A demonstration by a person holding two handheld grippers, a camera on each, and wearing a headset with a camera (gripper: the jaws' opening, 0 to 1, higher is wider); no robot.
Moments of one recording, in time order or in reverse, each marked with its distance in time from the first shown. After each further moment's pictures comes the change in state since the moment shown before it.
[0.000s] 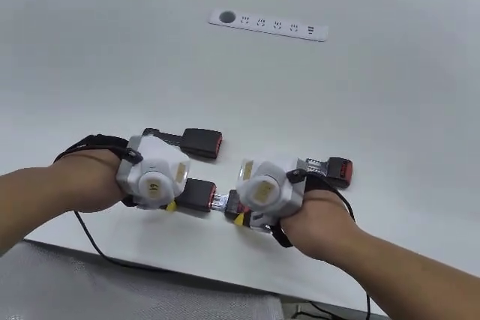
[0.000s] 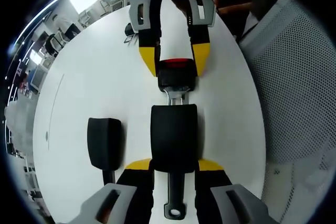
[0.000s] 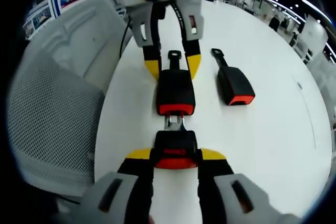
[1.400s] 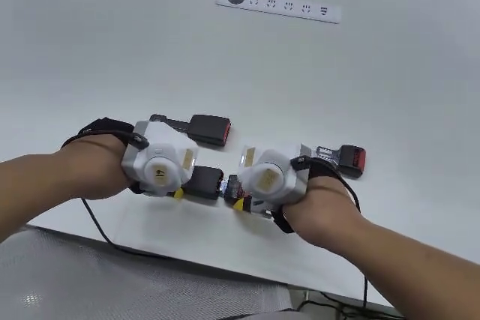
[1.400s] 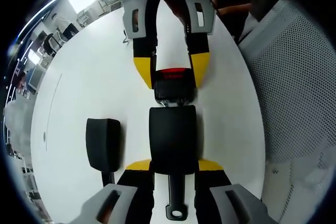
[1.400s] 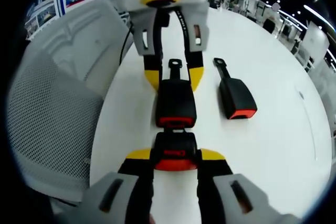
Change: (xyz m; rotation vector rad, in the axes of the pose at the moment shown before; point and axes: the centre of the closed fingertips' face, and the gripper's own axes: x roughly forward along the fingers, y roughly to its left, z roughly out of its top) left arm 0.002 0.000 -0.001 0.001 -0.003 -0.025; right arm 0.008 -0.002 0.013 -0.039 -0.054 0.005
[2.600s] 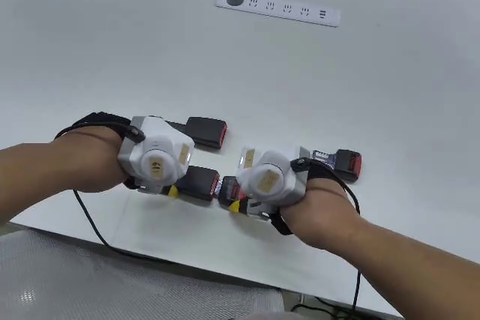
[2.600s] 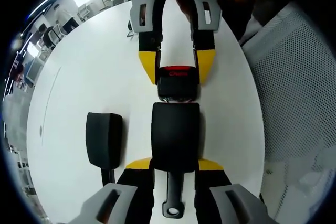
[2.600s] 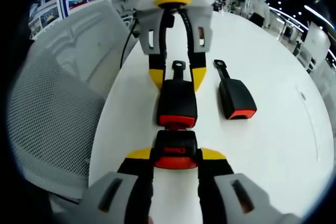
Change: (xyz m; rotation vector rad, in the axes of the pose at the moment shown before) left arm 0.001 0.006 -0.002 -0.047 0.028 -0.037; right arm -0.001 -0.002 0.000 -0.002 -0.023 0.021
